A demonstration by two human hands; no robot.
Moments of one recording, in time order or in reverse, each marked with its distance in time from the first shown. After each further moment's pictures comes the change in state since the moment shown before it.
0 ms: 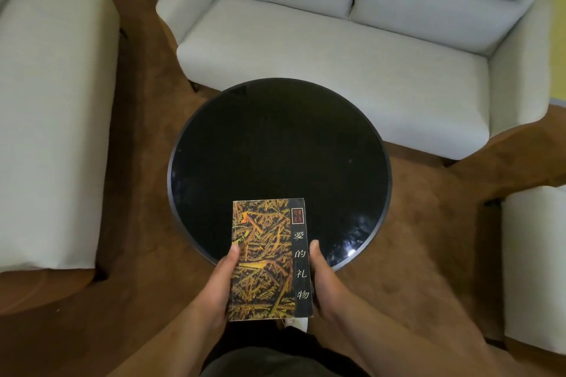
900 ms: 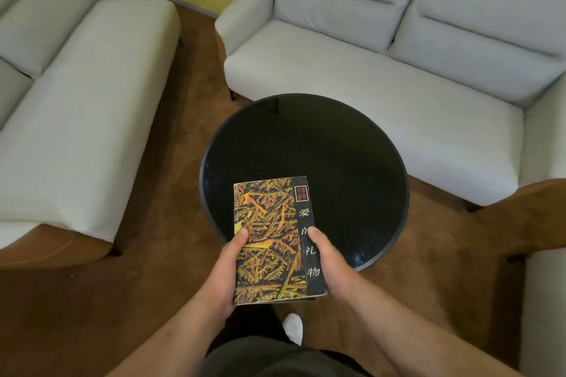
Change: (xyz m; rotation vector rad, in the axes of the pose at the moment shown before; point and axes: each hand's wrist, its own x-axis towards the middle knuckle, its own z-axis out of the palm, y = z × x) left_hand -0.045 -0.010 0.014 -0.270 0.003 0.218; right_hand -0.034 -0.043 0.027 -0.182 0.016 -0.140
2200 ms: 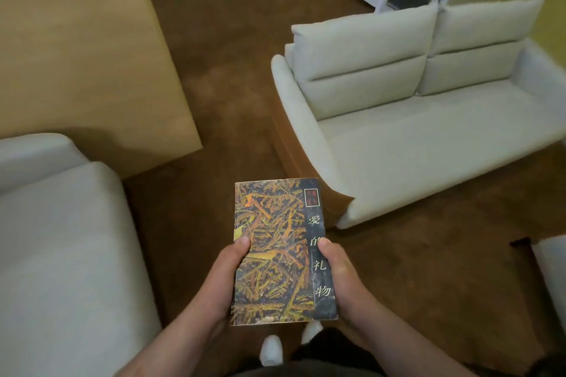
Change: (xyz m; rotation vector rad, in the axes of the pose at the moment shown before) left_hand -0.315 0.009 -0.467 -0.765 0.608 0.603; right_hand -0.049 0.178 0.590 -0.924 -0.661 -0.030
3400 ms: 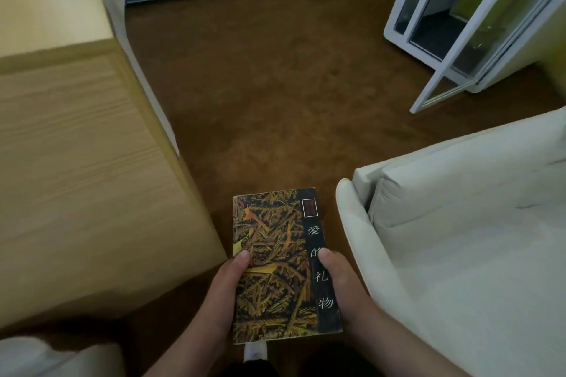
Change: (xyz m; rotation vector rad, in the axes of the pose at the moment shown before) left_hand 0.441 0.498 -0.125 -0.082 0.065 -0.034; right_hand 0.453 -0.417 0.304 0.029 -0.111 -0.019
